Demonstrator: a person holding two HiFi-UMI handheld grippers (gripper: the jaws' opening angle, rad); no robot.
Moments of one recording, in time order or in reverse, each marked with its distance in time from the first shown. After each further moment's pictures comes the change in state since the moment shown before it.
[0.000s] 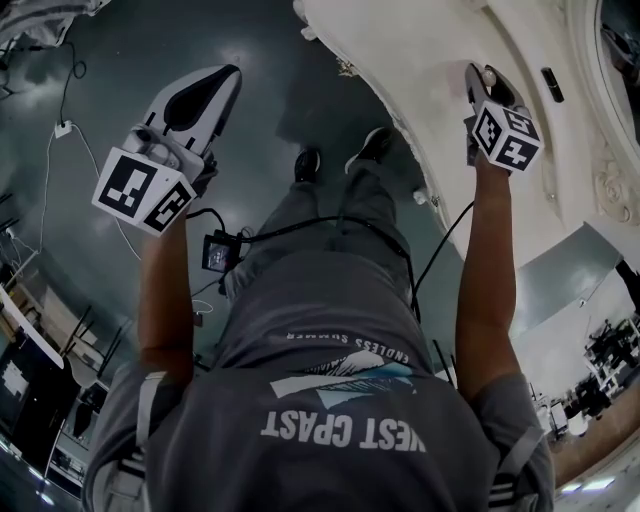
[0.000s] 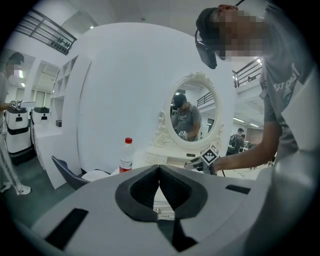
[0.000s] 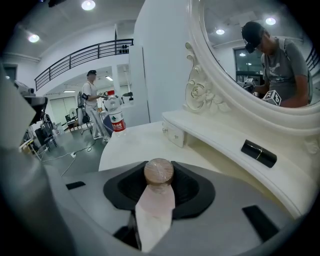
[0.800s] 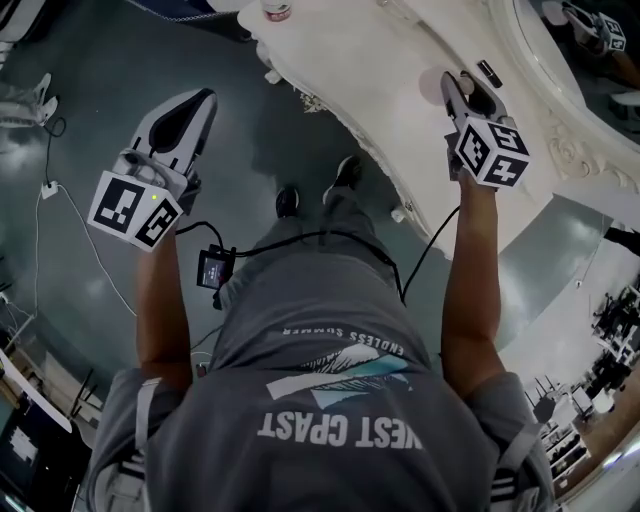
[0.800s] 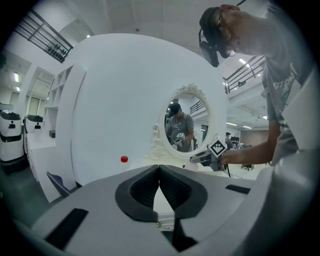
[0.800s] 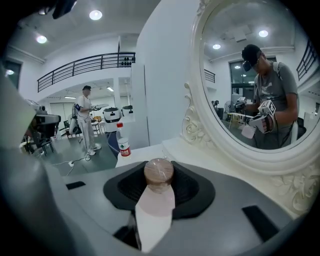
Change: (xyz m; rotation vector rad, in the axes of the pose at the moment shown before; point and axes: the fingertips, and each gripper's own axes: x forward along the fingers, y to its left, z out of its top) left arm -0.019 -0.007 0.047 0.056 -0.115 -0.060; right arm -0.105 0.014 0.083 -0.007 -0.145 -0.040
